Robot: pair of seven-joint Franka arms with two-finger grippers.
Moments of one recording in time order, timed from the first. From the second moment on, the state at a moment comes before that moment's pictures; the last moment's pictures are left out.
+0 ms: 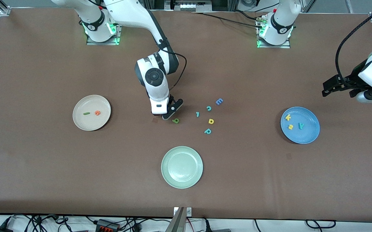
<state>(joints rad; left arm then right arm) 0.00 0.03 -0.01 -1.66 -0.02 1.72 0.00 1.08 0.71 -0.42 -1.81 0.37 2.46 -0.37</state>
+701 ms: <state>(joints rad) -0.01 0.03 -0.03 -1.65 -0.02 1.72 0.00 0.85 0.64 -0.49 -1.81 0.37 2.29 -0.38</state>
